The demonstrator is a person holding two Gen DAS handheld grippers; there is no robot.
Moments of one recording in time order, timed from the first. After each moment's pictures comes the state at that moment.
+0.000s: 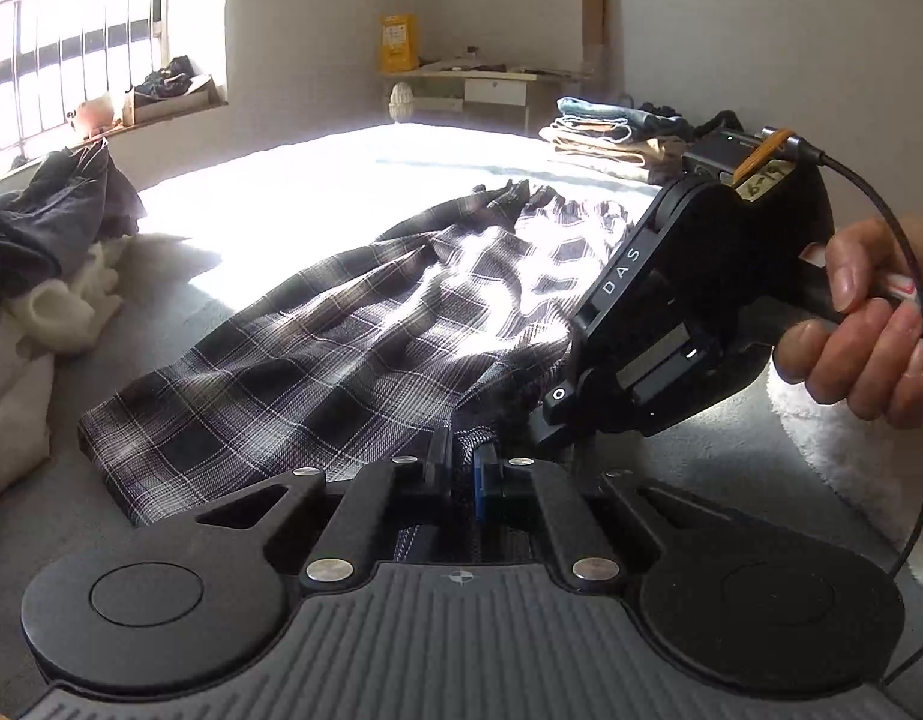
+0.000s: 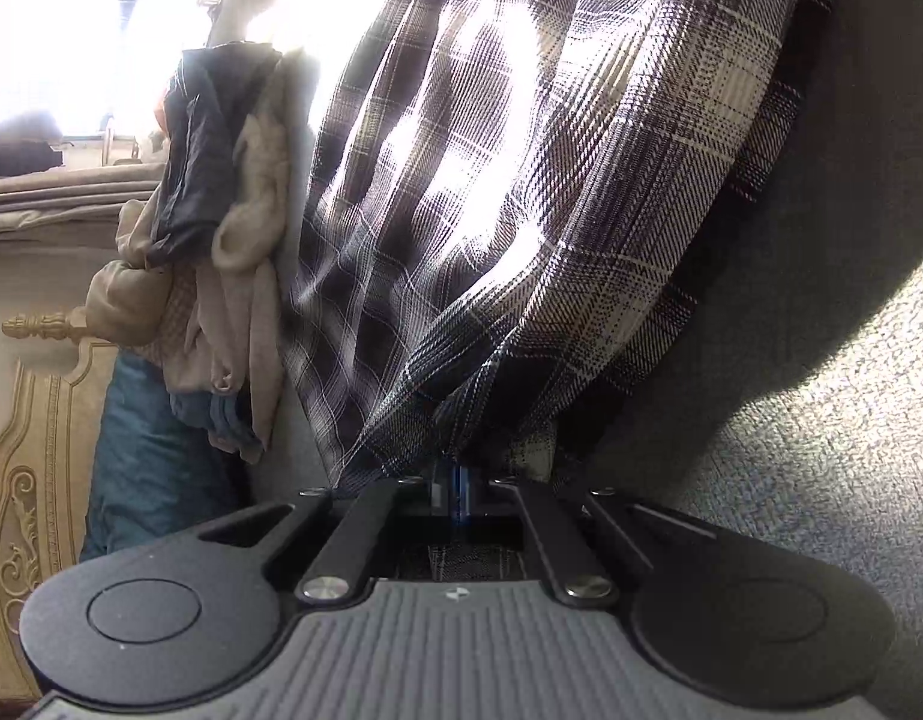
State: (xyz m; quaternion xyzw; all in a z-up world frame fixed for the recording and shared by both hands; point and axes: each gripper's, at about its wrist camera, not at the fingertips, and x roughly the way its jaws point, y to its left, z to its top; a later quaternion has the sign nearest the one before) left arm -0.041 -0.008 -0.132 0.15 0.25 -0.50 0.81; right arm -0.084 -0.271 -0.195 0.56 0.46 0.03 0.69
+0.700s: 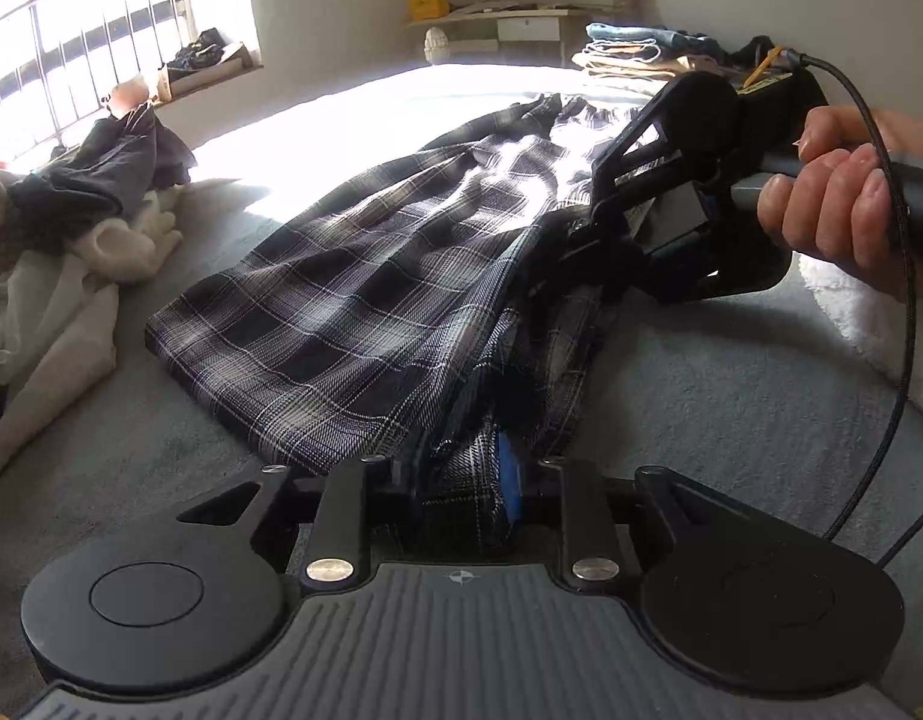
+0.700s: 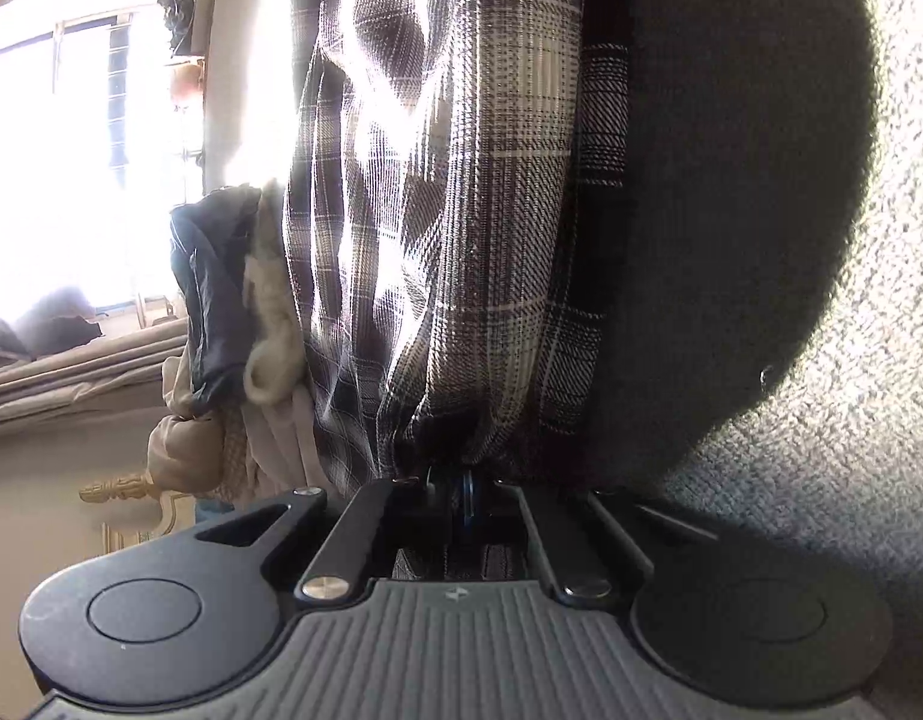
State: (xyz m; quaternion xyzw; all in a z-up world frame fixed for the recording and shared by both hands) left arm -0.071 0.023 -0.154 0.22 0.28 -0.44 0.82; right arm -0.108 -0.286 -0.228 0.68 0.36 -0.02 0.64
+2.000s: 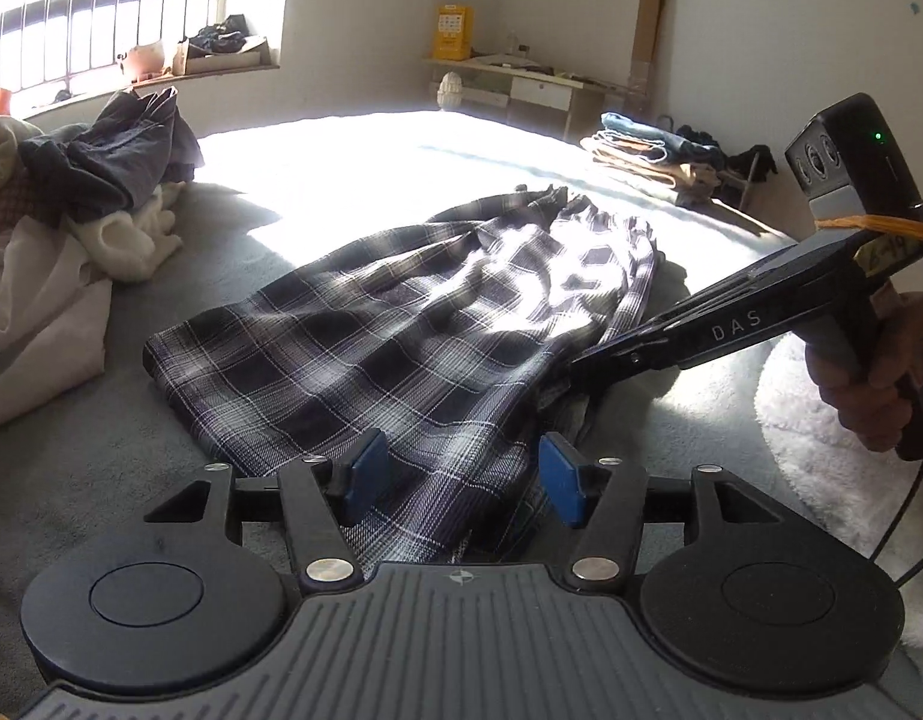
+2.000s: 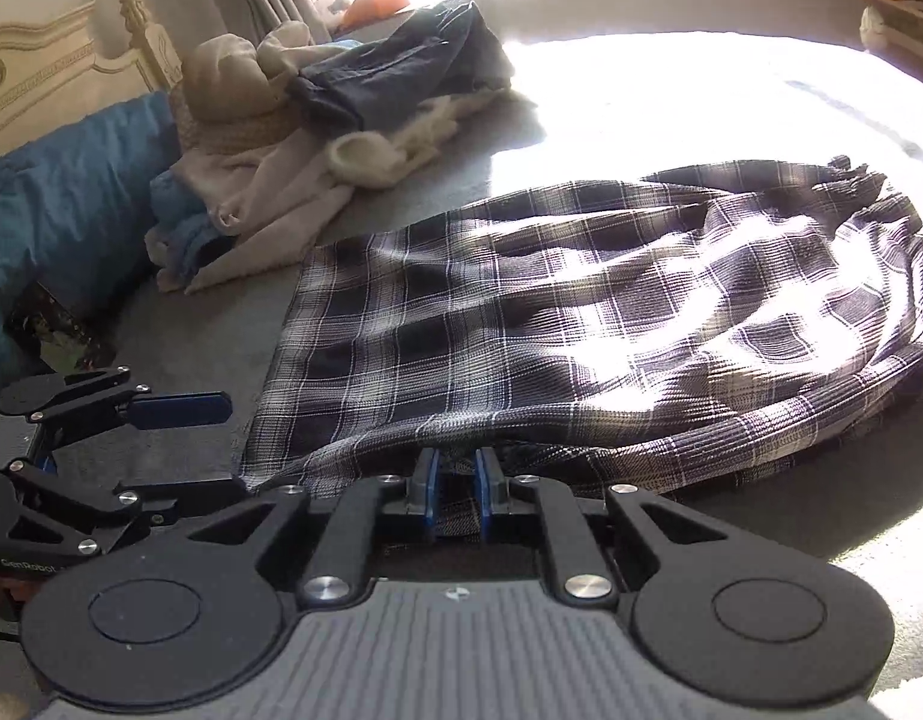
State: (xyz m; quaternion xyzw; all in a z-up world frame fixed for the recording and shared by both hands) left arm -0.044 0.026 -0.121 0.12 0.30 -0.47 0.82; right arm -0.116 -0.203 -0.109 0.13 0.41 0.08 0.90
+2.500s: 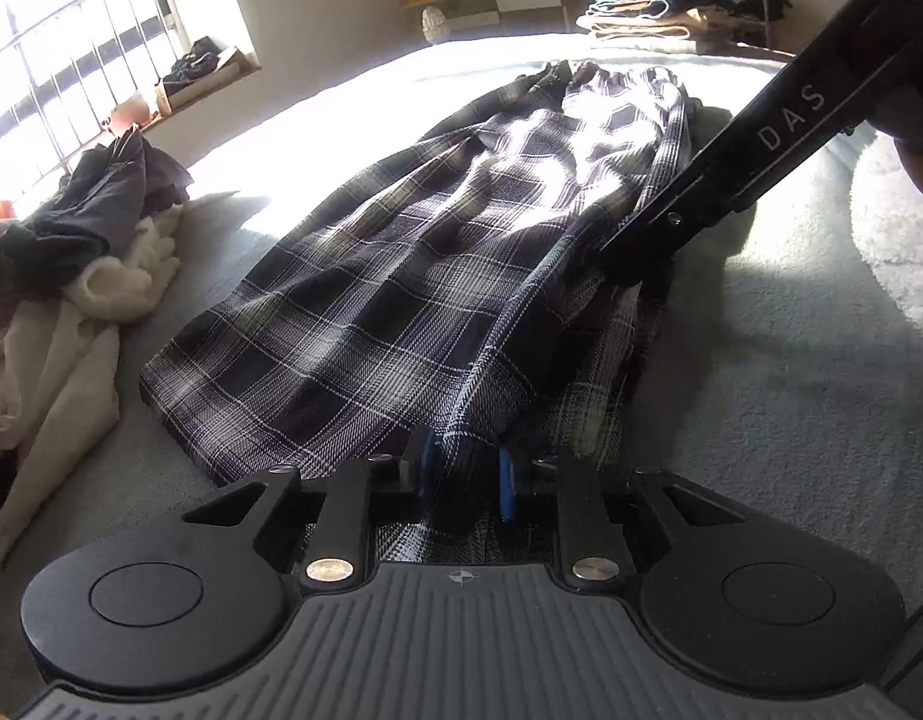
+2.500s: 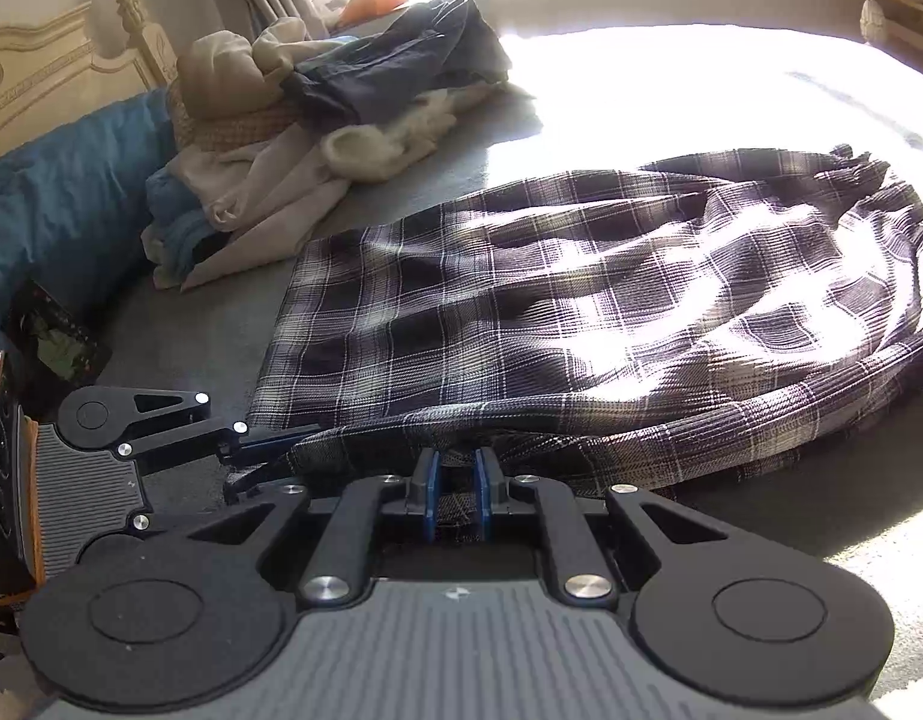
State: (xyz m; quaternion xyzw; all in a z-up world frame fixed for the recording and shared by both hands) left arm -0.058 -0.012 -0.158 0.28 0.27 -0.42 0.82; right arm -0.110 -0.208 -0.119 0.14 0.42 0.07 0.89
